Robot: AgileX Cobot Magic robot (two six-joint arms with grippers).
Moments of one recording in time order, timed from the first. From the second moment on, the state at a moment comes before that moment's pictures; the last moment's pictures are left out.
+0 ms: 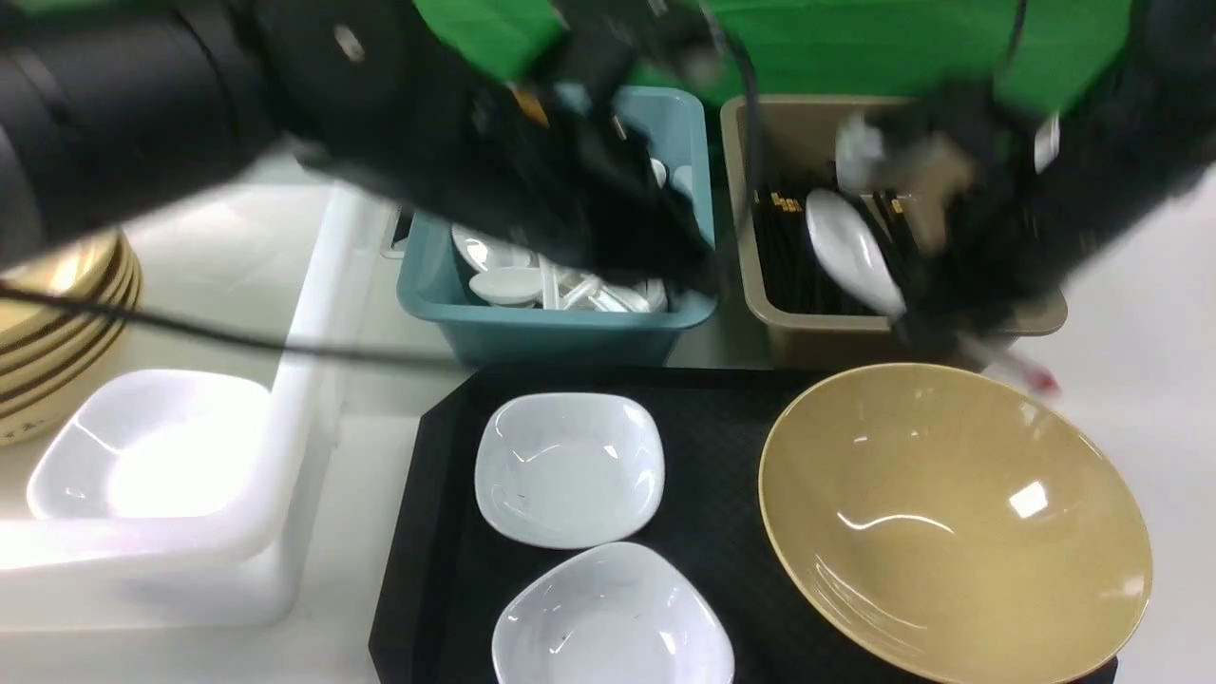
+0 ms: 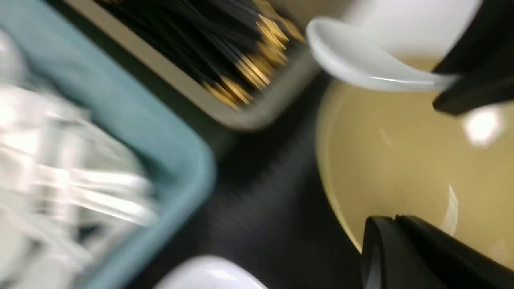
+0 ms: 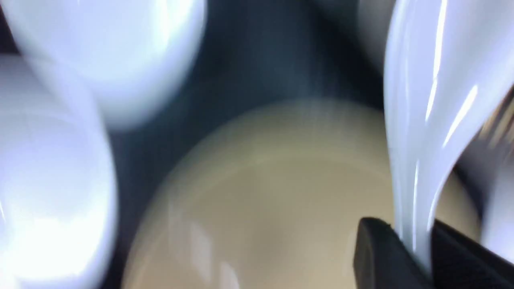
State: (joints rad) right arm 0.39 1.66 -1.56 0.20 1.00 -0.32; left arm -0.52 1.58 -1.44 -0.40 0.62 0.39
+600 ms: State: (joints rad) right arm 0.46 2.34 -2.37 0.44 0.91 -0.26; left arm -0.24 1.57 -1.49 -0.39 0.77 0.31
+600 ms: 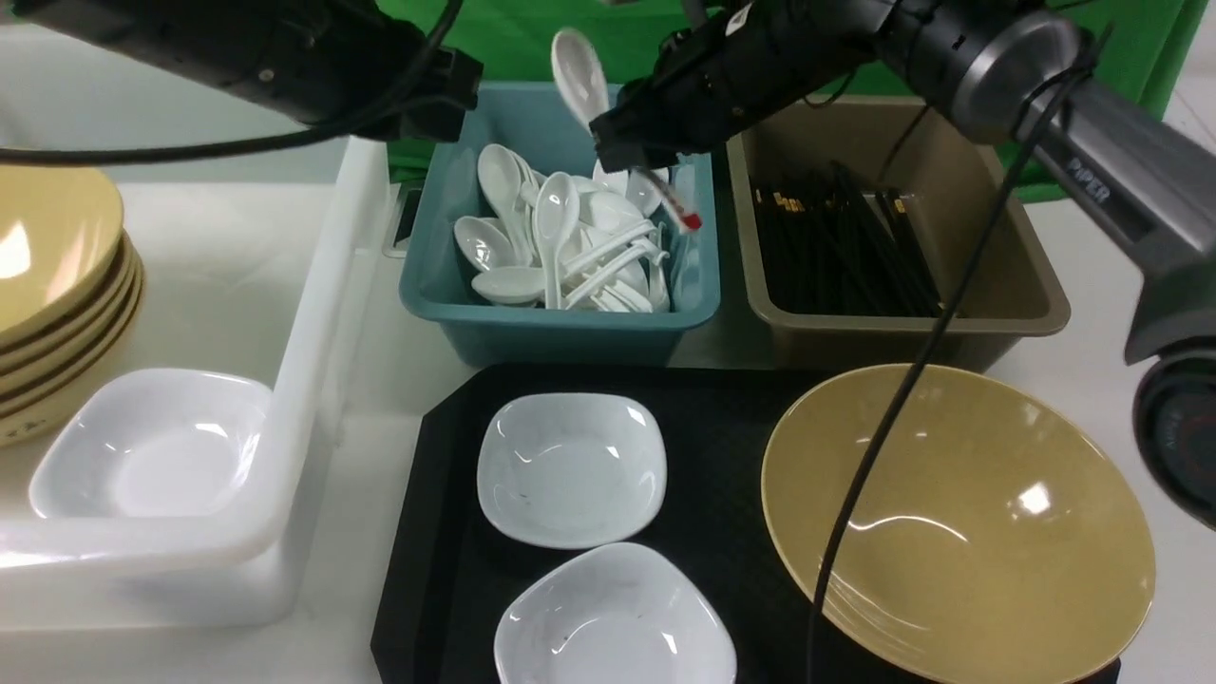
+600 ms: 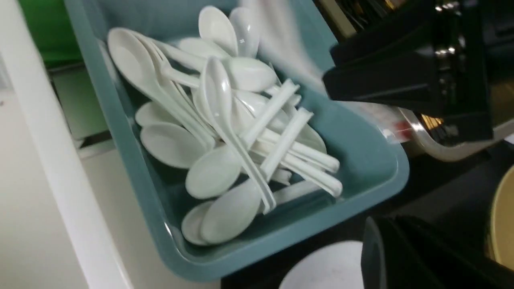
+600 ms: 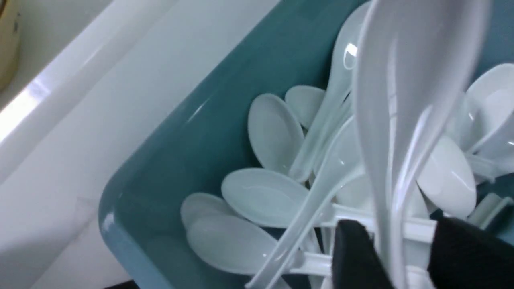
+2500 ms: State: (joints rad) right arm 0.40 1.29 -1.29 0.27 1.08 -0.36; left arm -0.47 1.55 -1.23 -0.30 1.00 0.05
